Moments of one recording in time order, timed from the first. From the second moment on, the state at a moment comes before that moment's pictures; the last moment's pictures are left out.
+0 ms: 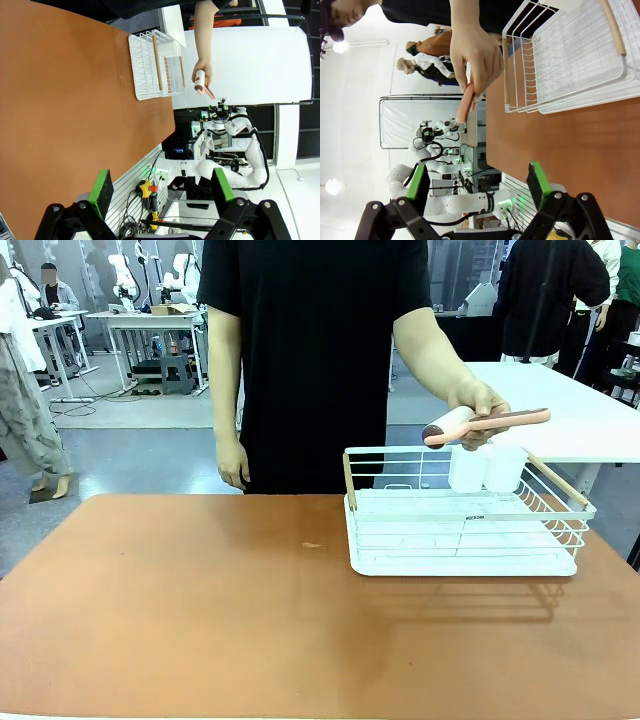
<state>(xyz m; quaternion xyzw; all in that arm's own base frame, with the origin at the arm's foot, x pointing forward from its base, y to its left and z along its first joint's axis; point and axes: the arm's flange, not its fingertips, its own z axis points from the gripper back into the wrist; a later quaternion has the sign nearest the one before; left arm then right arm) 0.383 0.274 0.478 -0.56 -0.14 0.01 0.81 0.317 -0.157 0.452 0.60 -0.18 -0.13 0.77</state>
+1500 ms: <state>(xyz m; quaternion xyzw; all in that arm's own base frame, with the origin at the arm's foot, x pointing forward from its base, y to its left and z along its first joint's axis) 0.383 0.274 0.478 -0.56 -0.14 0.01 0.81 0.390 0.041 0.462 0.49 -0.22 -0.25 0.81</state>
